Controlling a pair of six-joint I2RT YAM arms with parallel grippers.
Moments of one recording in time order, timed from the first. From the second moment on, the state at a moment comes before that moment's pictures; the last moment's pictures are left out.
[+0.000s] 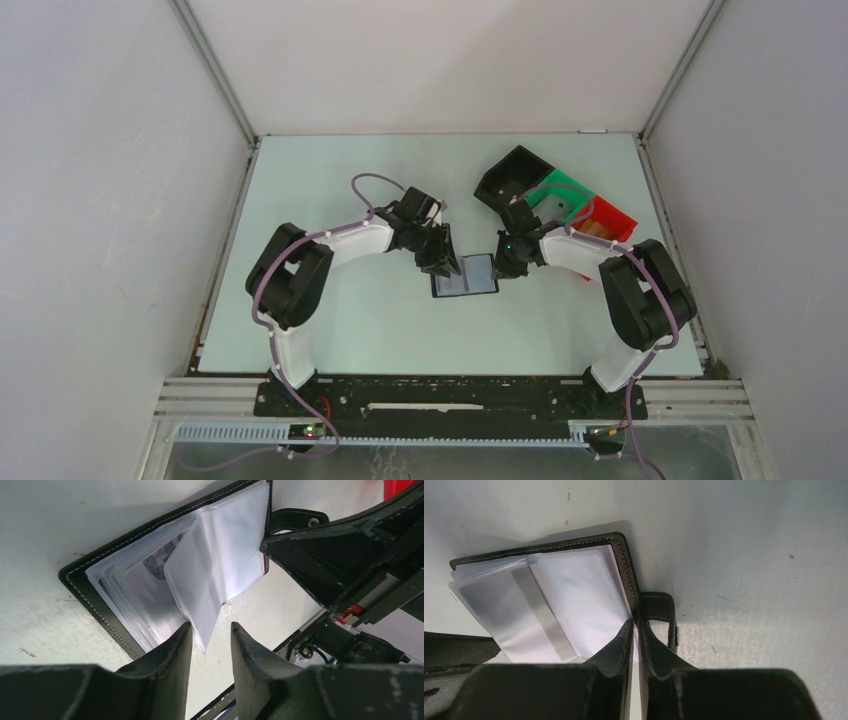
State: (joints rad) left arm -0.63 1.88 1.21 -0.35 0.45 -0.69; right arm 0.47 1.69 0.95 -0.38 -0.06 0.66
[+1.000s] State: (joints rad) left arm -0.68 1.91 1.25 -0.17 0.64 -0.75; right arm 0.42 1.58 0.85 -0.37 -0.06 0.69
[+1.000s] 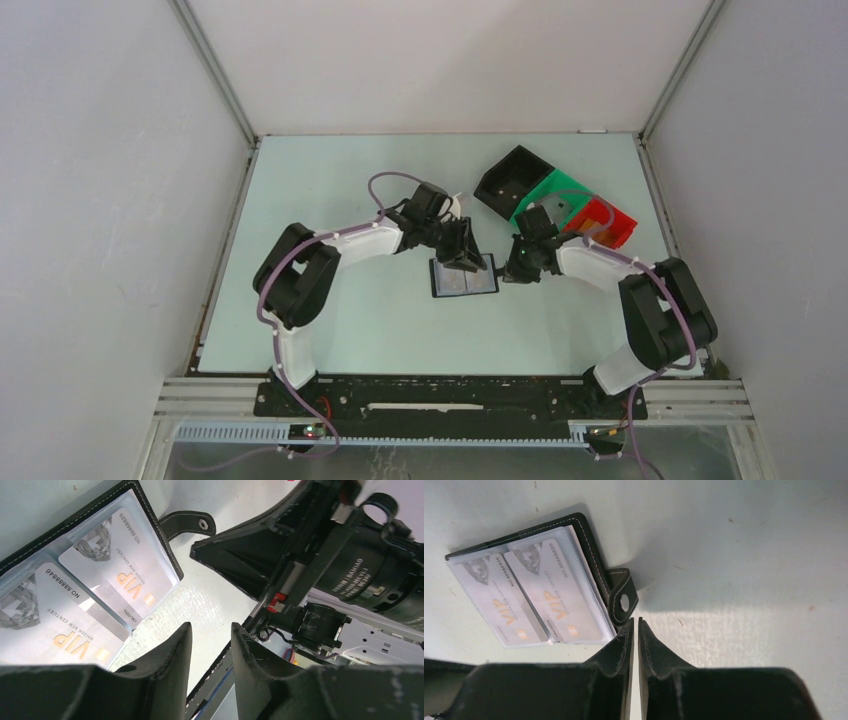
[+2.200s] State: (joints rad) left arm -0.62 1.98 1.21 -0.15 0.58 -0.83; right arm 0.43 1.64 0.83 -0.18 -0.16 0.78
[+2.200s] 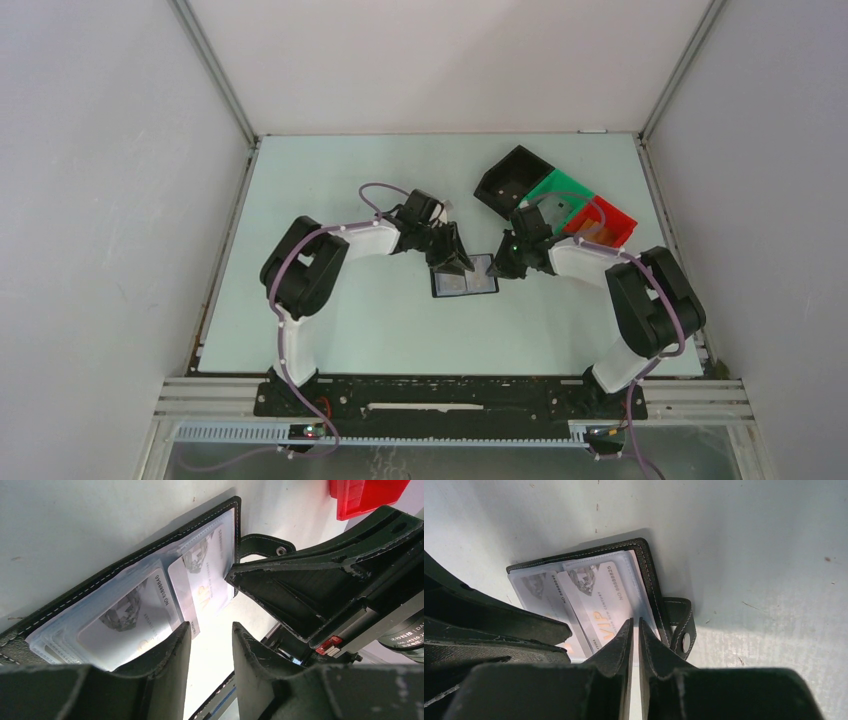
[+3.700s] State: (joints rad) left arm -0.58 2.00 1.12 -0.01 0.60 -0.89; right arm 0.40 1.70 0.83 -0.09 -0.27 0.82
